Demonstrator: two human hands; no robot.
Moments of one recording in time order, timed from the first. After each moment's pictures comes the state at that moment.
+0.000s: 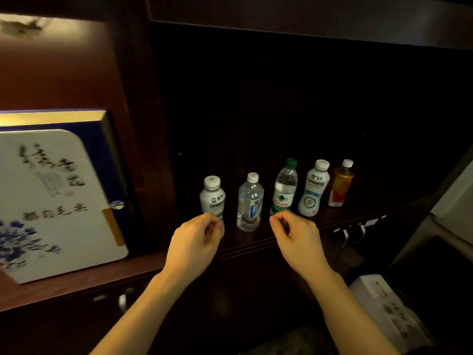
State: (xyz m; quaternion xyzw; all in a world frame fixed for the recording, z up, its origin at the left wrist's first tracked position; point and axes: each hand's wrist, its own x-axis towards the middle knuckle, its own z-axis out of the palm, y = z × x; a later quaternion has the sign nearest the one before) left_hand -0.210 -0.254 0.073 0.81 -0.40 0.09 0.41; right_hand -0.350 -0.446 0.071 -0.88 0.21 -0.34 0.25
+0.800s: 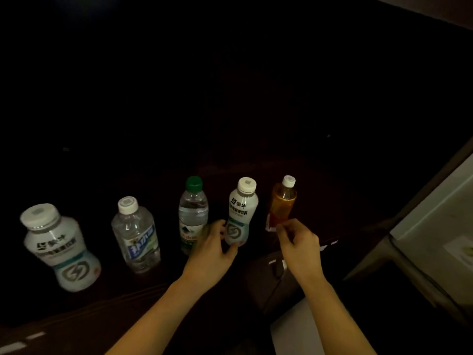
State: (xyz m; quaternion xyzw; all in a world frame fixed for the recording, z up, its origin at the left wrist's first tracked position) left_hand -0.241 -0.584 -0.003 0.82 -0.36 -0.10 0.43; right_hand -0.372 -0.760 0.007 -0.84 0.33 -0.31 0.30
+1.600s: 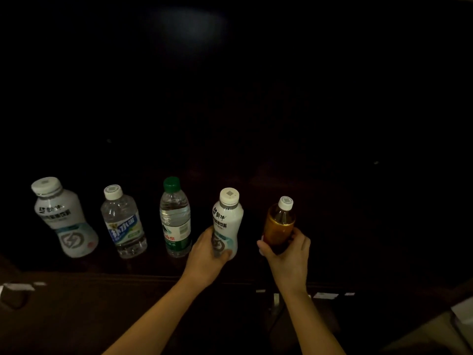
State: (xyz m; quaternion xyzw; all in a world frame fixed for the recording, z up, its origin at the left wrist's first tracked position) left_hand -0.256 -0.661 -0.034 0.85 -0.18 -0.03 0.50; right_hand -0.337 -0.850 -0.044 -0.83 0.28 -0.29 0.40
